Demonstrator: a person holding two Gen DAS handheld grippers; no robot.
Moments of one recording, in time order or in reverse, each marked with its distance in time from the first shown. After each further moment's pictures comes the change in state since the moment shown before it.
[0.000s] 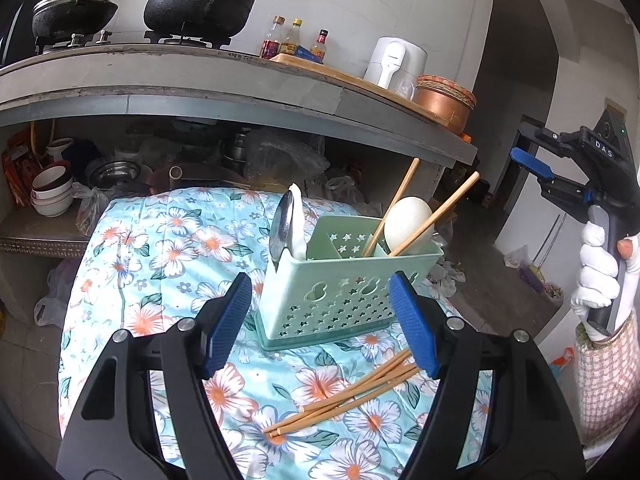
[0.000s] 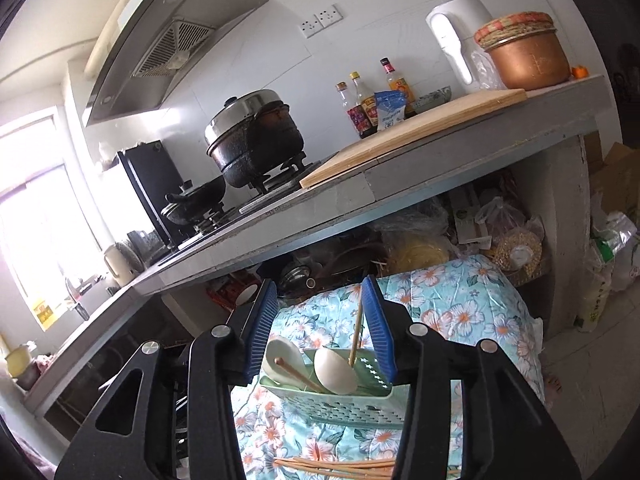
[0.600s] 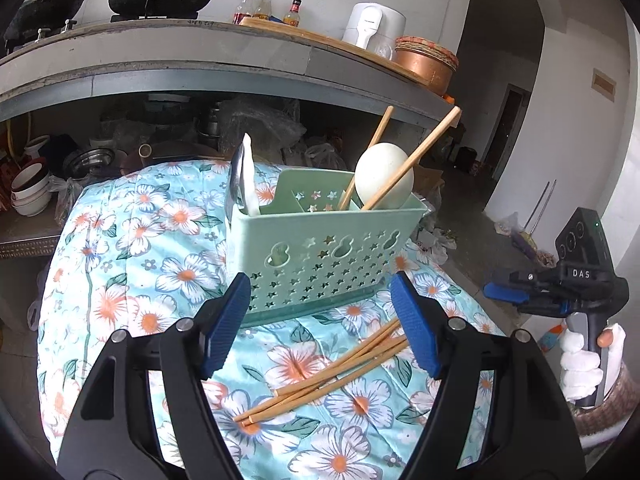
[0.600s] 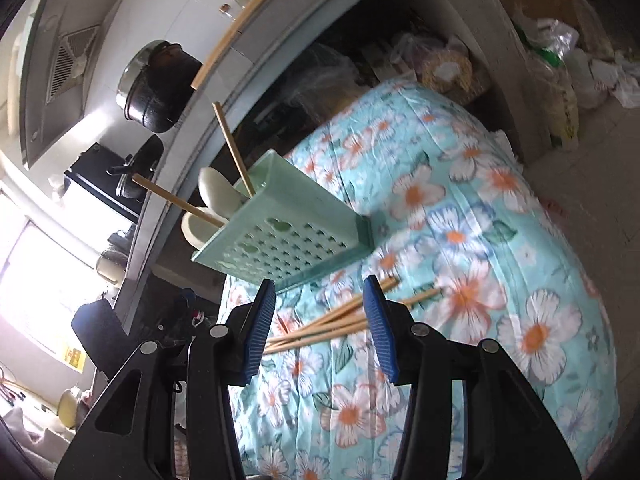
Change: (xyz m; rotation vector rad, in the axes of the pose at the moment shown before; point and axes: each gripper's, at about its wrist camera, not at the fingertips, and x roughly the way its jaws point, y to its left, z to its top) left arm 0.028 -0.020 -0.022 0.058 0.105 -0.046; right arm 0.002 -0.101 -0.148 0.402 0.323 -0.059
